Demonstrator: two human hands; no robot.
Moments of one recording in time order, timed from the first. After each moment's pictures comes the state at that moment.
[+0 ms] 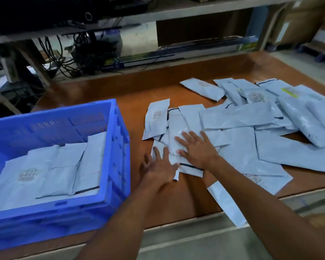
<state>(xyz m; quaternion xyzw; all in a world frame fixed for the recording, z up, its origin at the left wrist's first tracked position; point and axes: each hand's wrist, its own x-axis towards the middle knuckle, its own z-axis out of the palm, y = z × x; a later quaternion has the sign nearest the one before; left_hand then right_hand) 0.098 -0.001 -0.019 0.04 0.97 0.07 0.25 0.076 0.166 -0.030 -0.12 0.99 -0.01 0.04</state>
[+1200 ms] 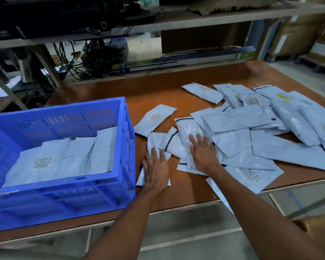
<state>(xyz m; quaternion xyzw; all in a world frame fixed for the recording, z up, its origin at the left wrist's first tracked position) 0.137 -0.023 -0.052 0.06 1.00 0.04 0.02 0.118 0.163 -0.045 0.03 1.00 -0.09 0.01</state>
